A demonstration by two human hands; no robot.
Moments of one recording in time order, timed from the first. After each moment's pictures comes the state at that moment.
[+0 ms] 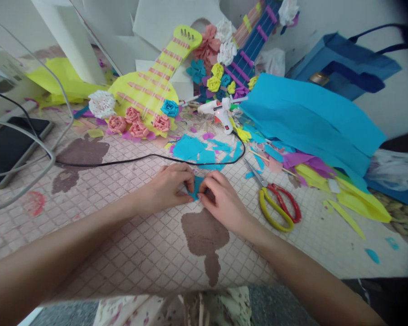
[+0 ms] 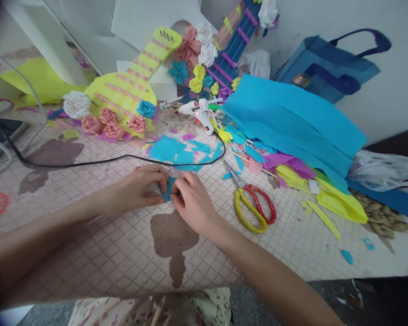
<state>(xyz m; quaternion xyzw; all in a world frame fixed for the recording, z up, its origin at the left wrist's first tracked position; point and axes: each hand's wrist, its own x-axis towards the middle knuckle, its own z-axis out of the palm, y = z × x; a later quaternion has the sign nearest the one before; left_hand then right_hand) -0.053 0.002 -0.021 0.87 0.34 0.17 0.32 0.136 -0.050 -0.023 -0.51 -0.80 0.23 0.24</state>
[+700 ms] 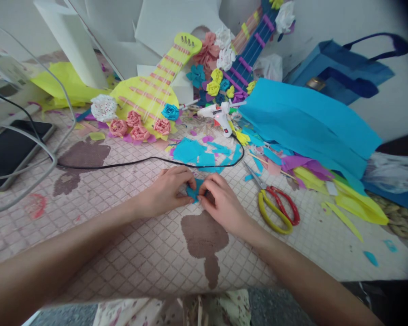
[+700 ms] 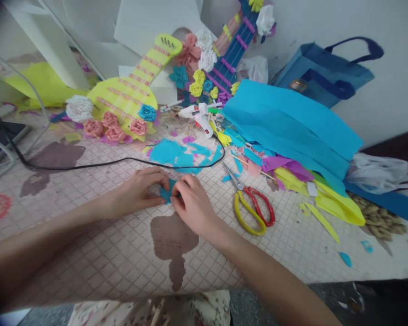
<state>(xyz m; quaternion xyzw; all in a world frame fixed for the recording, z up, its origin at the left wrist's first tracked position) -0.054 -0.001 -0.026 0.87 0.34 0.18 0.32 0.136 -0.050 -0.023 -0.50 -0.80 0.23 0.24</state>
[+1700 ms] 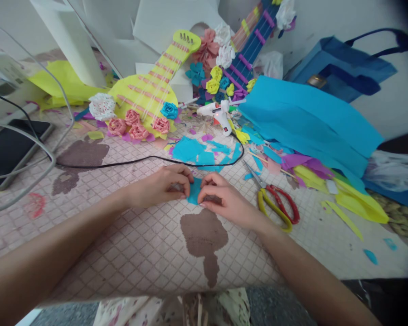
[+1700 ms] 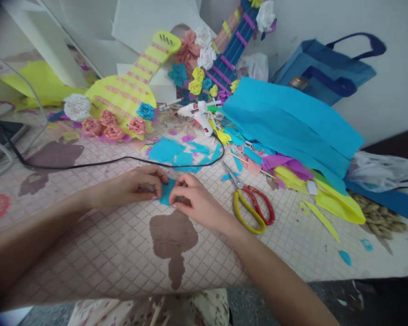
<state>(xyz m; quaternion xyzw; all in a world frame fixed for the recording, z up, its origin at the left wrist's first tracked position) -0.066 0.015 -0.016 0.87 0.23 0.15 0.41 0.156 -0.044 -0.011 -0.43 -0.81 0.36 0.20</state>
